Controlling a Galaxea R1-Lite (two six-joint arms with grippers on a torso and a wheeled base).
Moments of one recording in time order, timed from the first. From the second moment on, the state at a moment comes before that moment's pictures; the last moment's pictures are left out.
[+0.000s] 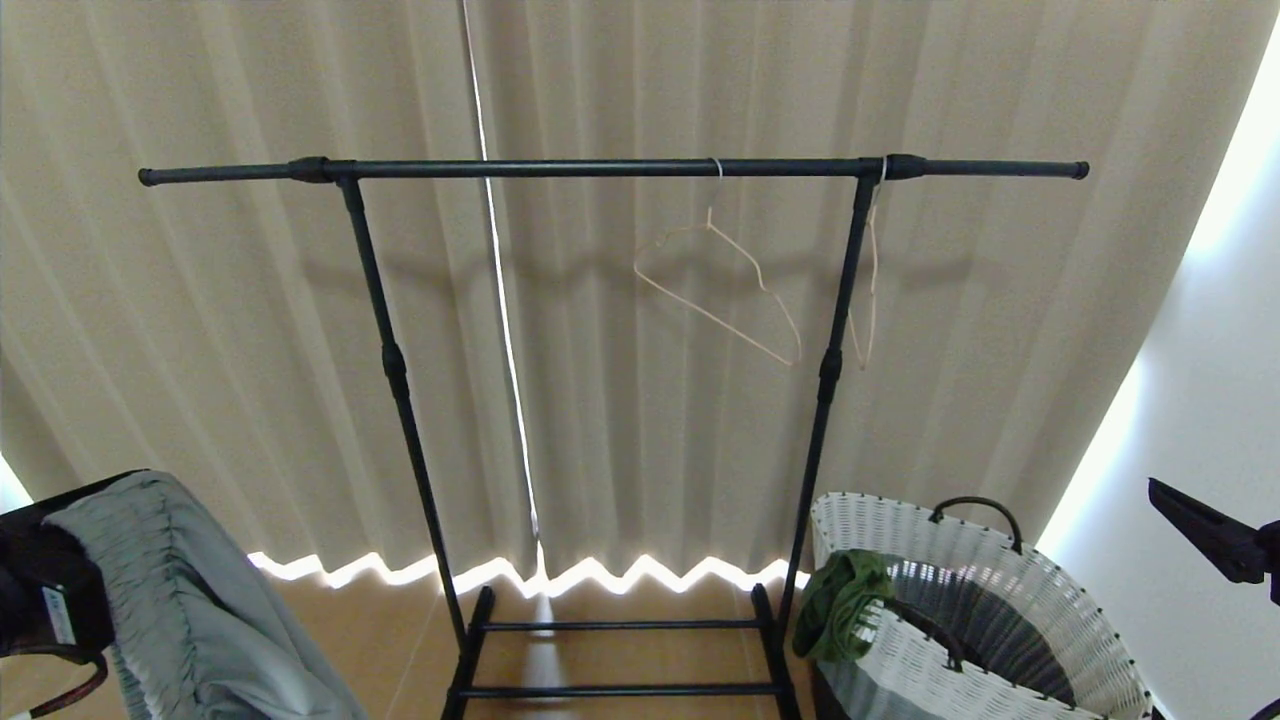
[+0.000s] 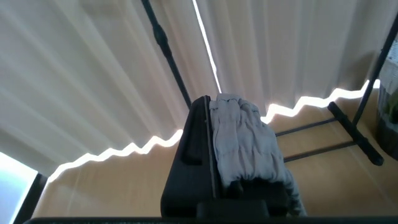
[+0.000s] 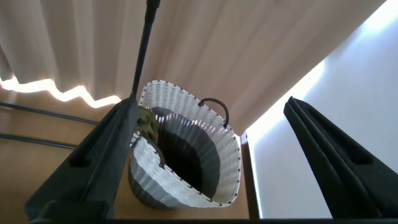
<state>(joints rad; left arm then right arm) -0.02 0.95 -0.39 -0.36 -0.05 0.31 0.01 1.01 -0.46 -0.27 -0.09 -0.31</state>
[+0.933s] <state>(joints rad) -0.03 0.93 -0.37 -0.36 -0.06 0.31 0.01 1.02 -0.46 -0.28 -0.09 -0.31</state>
